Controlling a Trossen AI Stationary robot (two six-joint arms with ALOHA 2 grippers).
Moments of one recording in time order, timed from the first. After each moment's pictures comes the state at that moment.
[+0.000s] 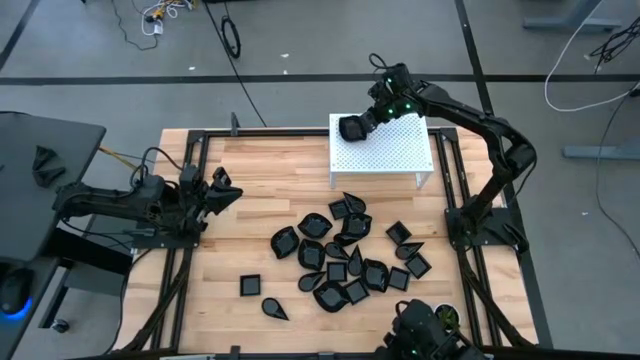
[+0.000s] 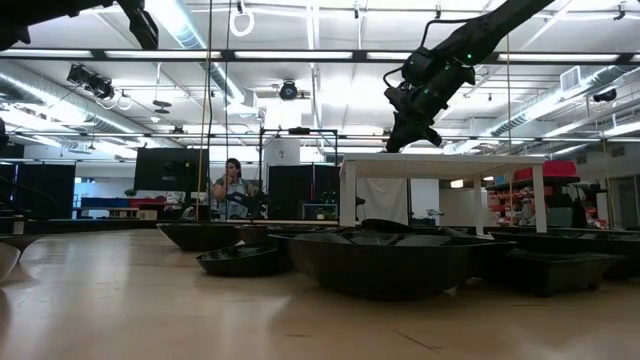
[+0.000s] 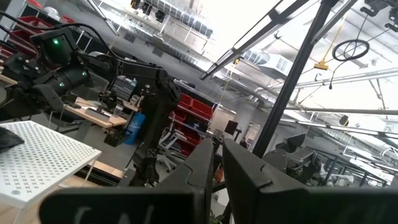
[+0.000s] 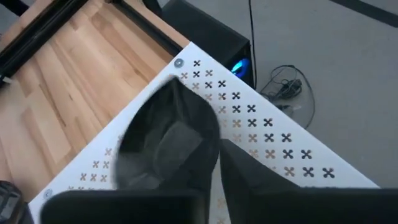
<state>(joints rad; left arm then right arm) -0.09 0.42 0.29 0.53 -0.12 -0.46 -0.86 1.67 1.37 -0.56 -0.33 0.09</state>
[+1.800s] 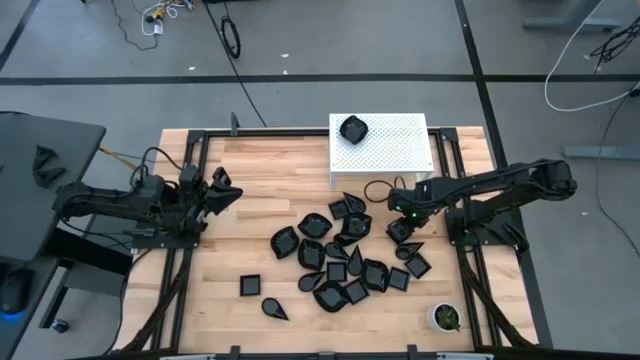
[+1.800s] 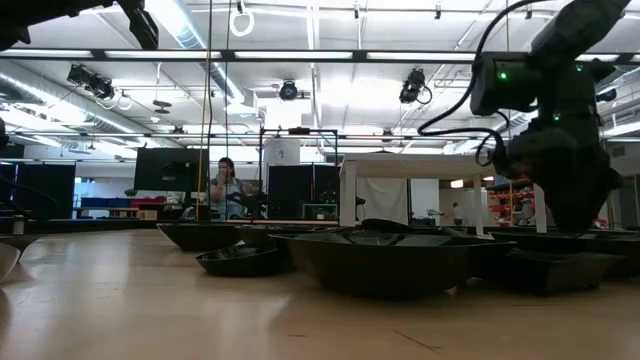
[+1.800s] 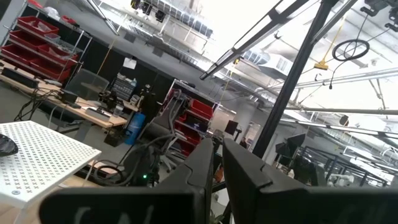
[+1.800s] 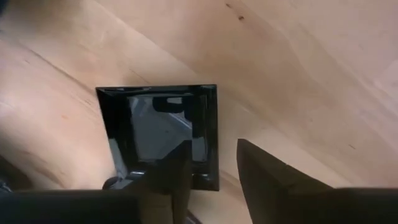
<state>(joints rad) -0.09 0.42 0.29 0.53 -0.12 -0.46 -0.10 1.27 0.56 -0.73 -0.15 0.87</state>
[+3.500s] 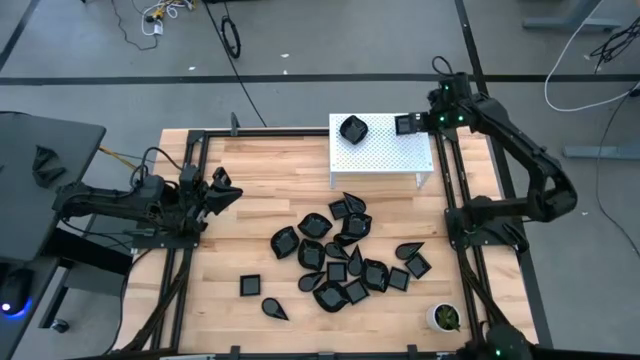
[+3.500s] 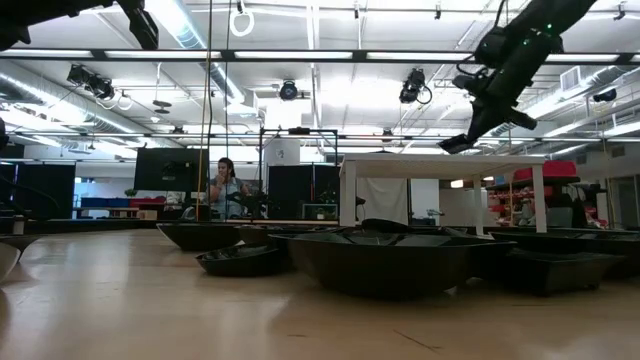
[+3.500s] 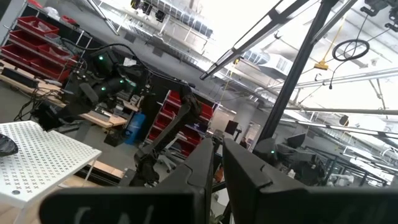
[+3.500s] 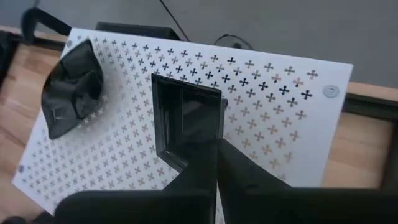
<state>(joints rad) -0.09 0.42 0.29 0.53 -0.12 -0.46 -1.14 1.23 1.07 -0.78 -0.30 0.28</state>
